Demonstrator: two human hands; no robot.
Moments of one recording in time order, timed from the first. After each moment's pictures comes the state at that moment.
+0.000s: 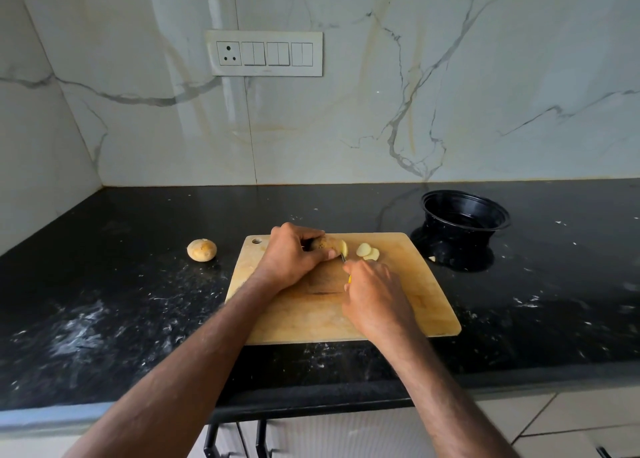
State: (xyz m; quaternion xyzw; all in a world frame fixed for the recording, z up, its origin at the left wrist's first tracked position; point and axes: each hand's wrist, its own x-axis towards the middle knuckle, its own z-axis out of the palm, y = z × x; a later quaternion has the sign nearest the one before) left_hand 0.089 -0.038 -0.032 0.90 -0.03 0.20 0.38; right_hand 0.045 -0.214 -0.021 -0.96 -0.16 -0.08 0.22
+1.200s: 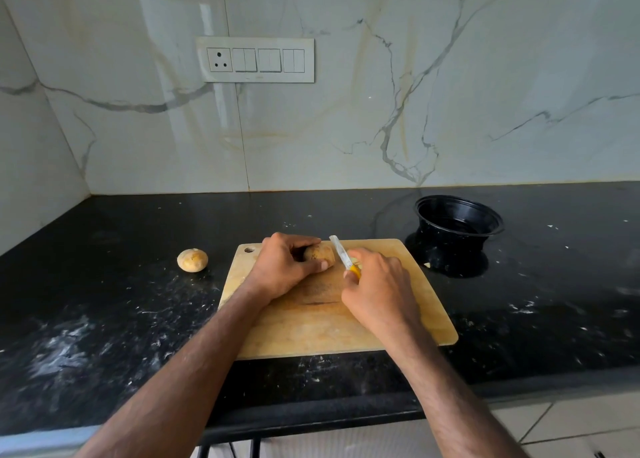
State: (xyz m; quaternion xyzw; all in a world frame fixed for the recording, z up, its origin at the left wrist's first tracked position) left_hand 0.095 -0.030 -0.040 0.89 -0.04 0.18 0.42; right_hand 0.062 -0.220 -0.018 -0.93 -0.13 -0.19 0.28
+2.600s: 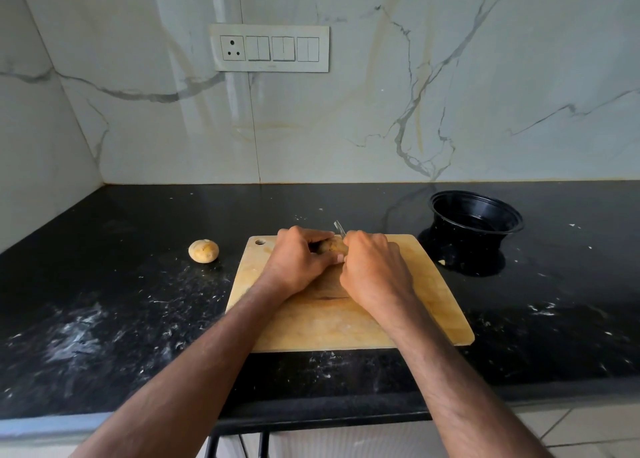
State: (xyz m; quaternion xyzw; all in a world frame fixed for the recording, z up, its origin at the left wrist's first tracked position) left_hand 0.092 -0.040 -0.037 0.89 -0.03 0.23 0.39; right_hand 0.074 -0.195 0.000 -0.96 -0.16 -0.15 0.18
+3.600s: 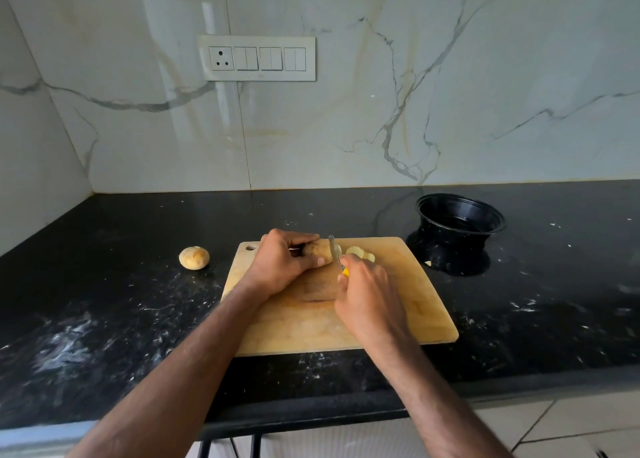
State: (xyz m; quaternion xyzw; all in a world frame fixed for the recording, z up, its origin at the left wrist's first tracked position) left_hand 0.093 -0.028 -0.035 0.88 -0.04 0.19 0.43; right_hand 0.054 -0.208 -0.030 -0.93 -0.16 -0.19 0.27
